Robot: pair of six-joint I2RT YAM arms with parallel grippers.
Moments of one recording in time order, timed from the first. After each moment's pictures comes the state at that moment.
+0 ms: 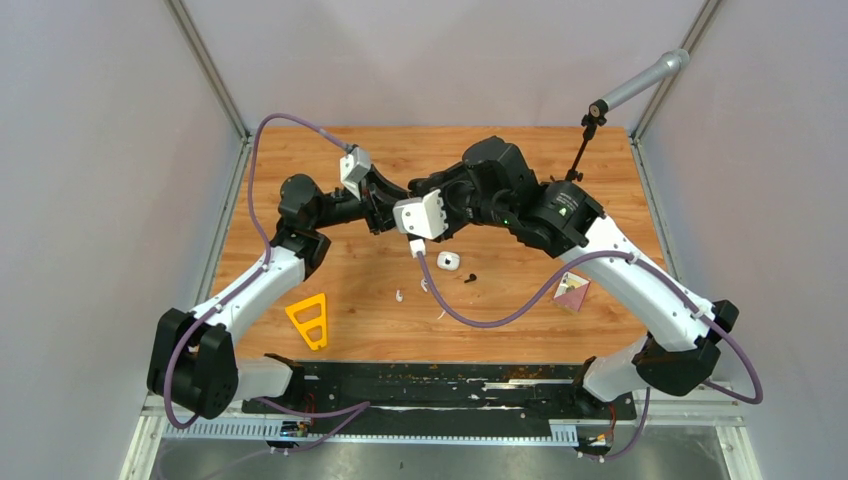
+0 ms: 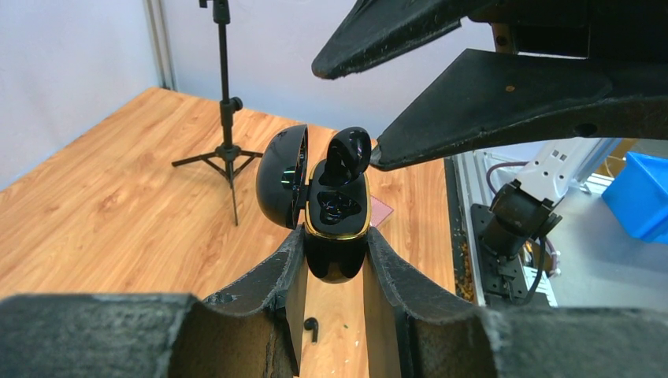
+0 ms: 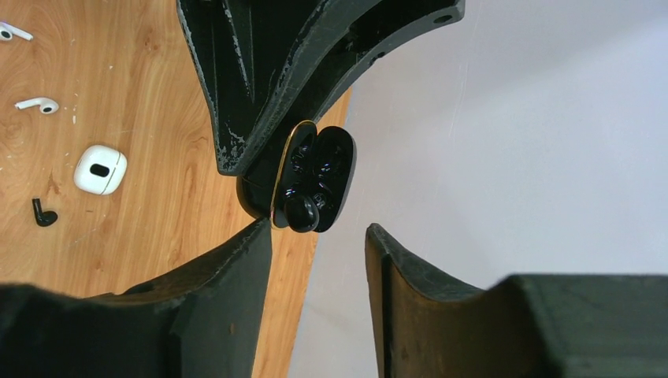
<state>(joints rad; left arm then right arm) -0.39 1.27 0.84 0.70 0.99 -0.37 0.92 1.46 1.78 -0.86 -0.05 -1.25</state>
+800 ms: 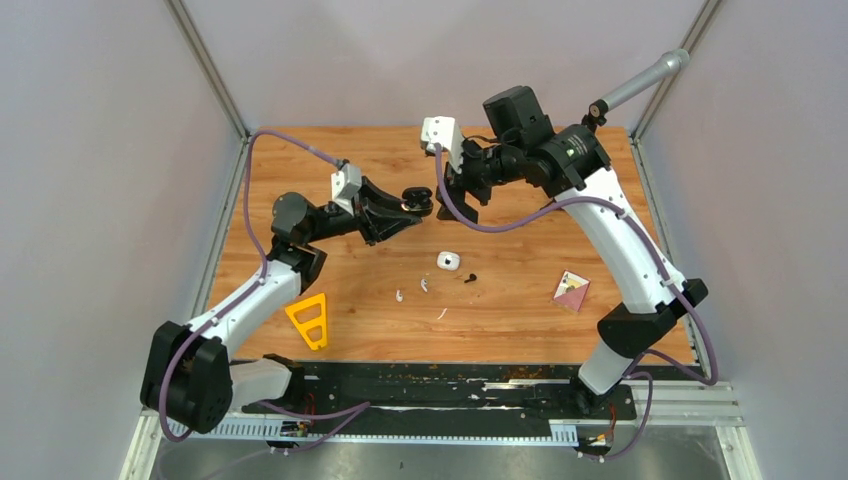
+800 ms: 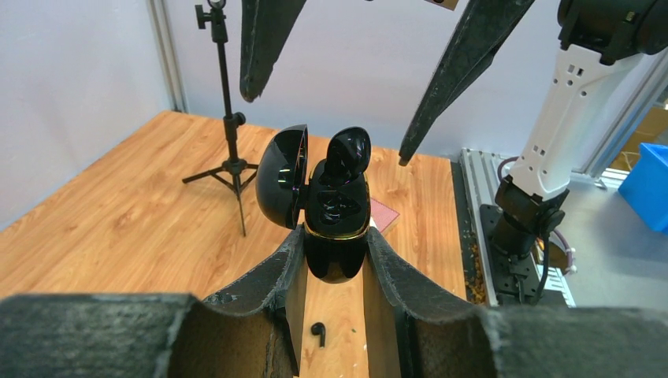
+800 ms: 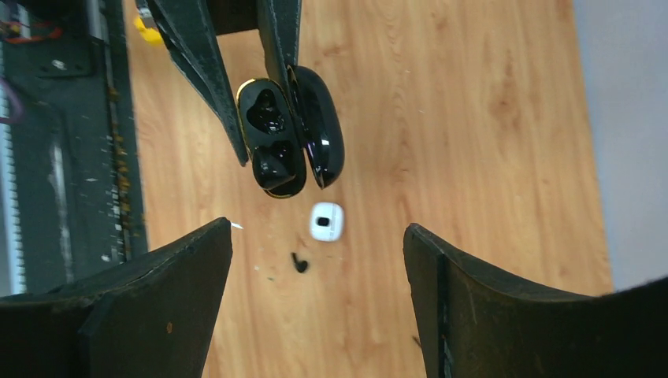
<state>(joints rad) -0.39 1.22 0.75 0.81 0.98 -0.36 0.66 1.67 2.15 -1.20 -0.48 -0.67</state>
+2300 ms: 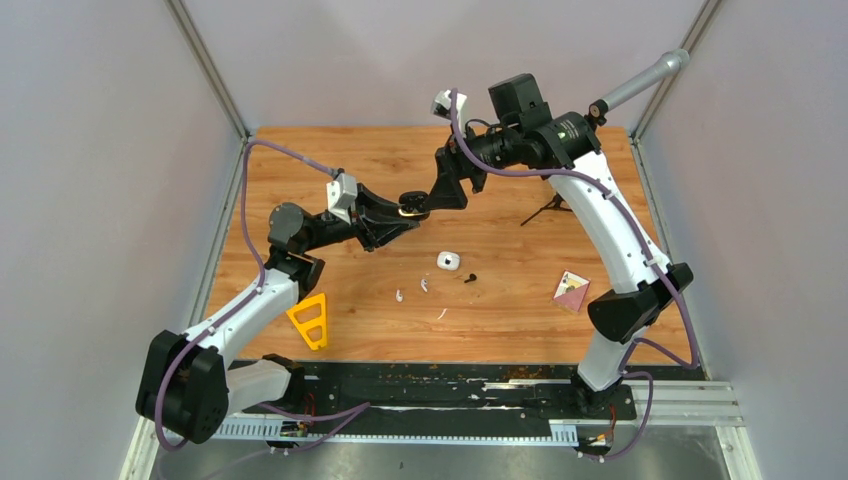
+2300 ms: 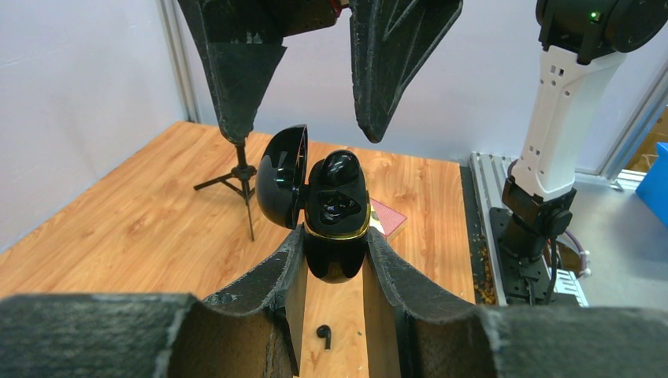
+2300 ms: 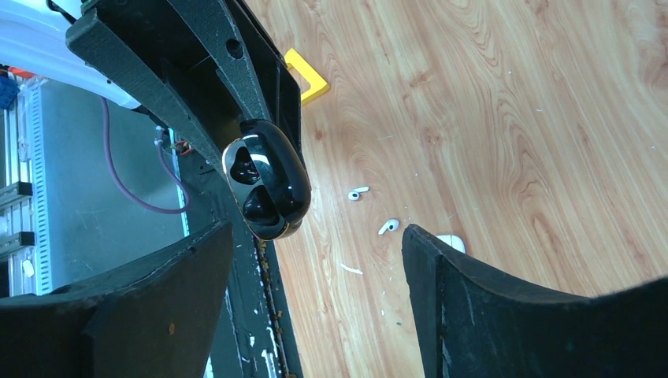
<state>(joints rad) -0.40 1.15 0.67 0.86 0.94 -0.34 0.55 1.76 2.17 -1.12 -0.77 -0.21</state>
